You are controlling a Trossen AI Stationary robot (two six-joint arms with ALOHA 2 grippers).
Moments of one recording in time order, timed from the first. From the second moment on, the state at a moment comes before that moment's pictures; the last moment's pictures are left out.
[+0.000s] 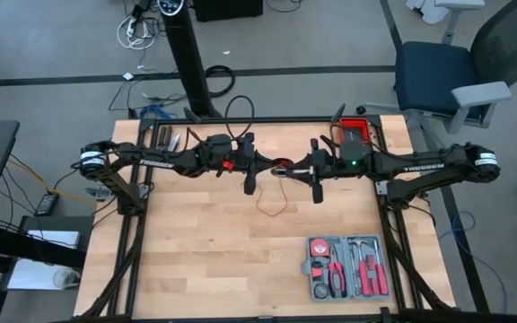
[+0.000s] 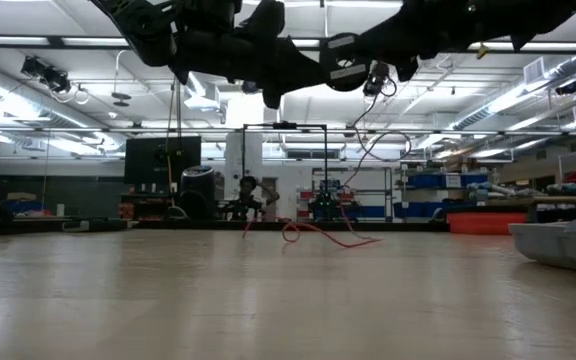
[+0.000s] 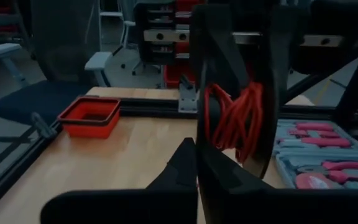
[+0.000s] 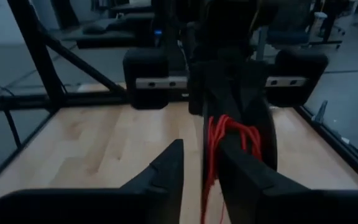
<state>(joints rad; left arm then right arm) 0.21 1.60 0.92 0.56 0.18 -0.01 -0.10 1.09 0.64 0.29 -0.06 0.01</state>
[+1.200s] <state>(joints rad) 0.21 1.60 0.92 0.57 -0.03 -0.20 0.01 1.12 0.64 -0.08 0.30 -0.03</state>
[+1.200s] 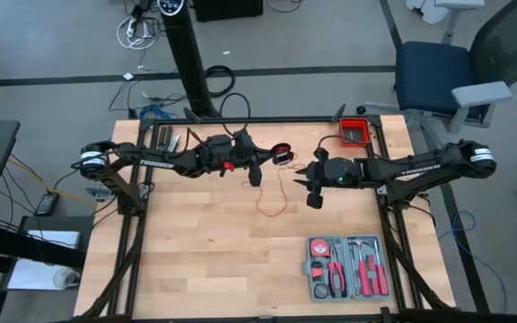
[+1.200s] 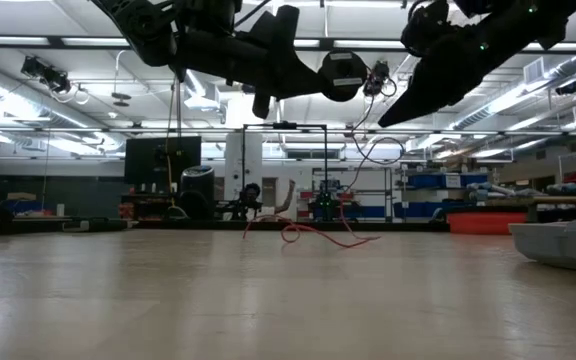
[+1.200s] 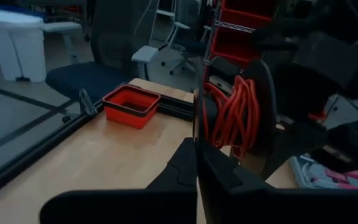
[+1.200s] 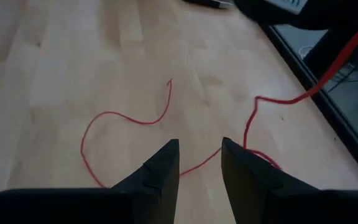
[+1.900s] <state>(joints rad) 0.21 1.60 0.92 0.58 0.00 -0.34 0.08 1.25 0.64 -0.07 0.58 -0.13</state>
